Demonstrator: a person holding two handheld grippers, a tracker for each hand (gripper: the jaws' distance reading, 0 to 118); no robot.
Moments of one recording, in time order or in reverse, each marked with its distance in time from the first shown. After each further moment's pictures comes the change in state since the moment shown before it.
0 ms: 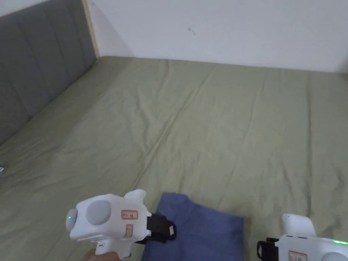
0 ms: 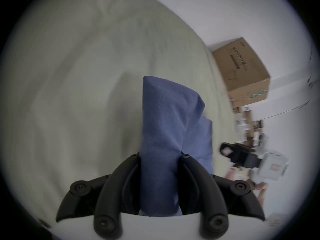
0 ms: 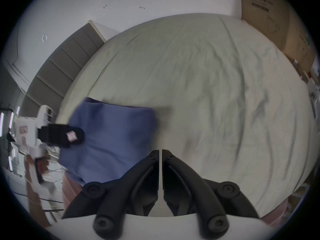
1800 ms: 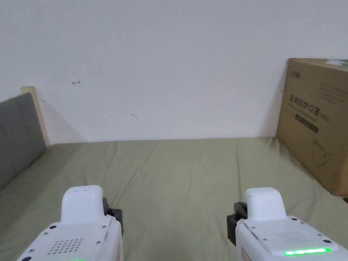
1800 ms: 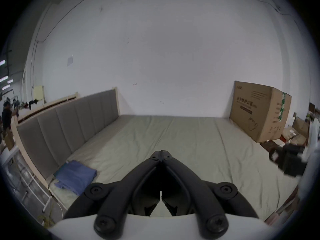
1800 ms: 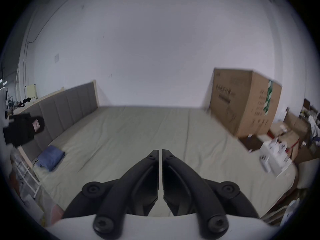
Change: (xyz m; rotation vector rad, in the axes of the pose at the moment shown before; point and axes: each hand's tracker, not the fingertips) left arm 0.254 -0.058 0.127 0.917 0.475 -0.398; right arm -0.030 0.030 0.198 0.772 -0.265 0.139
